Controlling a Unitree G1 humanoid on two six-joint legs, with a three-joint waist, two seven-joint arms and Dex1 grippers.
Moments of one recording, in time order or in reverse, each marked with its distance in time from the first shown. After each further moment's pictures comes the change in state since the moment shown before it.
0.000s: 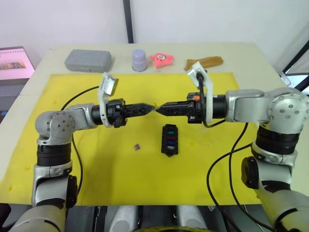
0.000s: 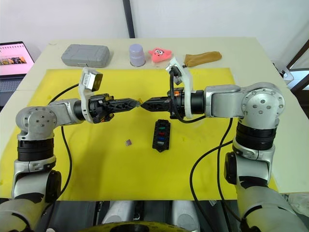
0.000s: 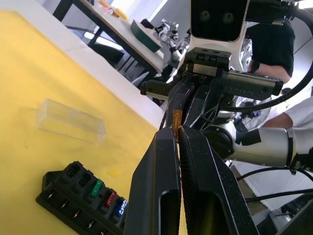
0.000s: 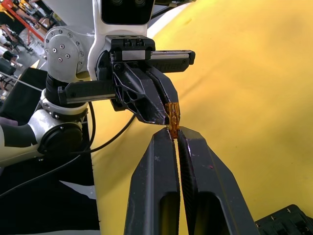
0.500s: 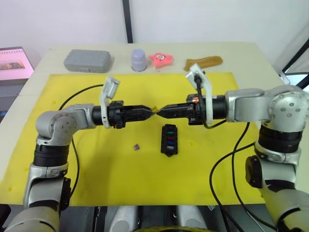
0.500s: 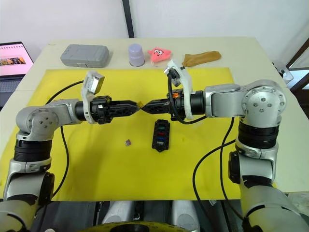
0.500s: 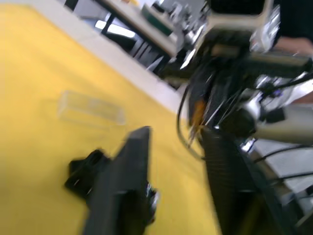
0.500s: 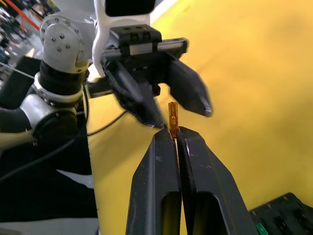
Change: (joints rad) left arm 0.020 0.103 -0.134 -0.002 0.101 -0.153 -0.082; right arm -0.035 -0.086 0.074 -0.010 0.006 0.001 0.020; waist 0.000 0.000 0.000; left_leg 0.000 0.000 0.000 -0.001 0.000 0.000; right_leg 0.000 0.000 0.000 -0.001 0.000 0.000
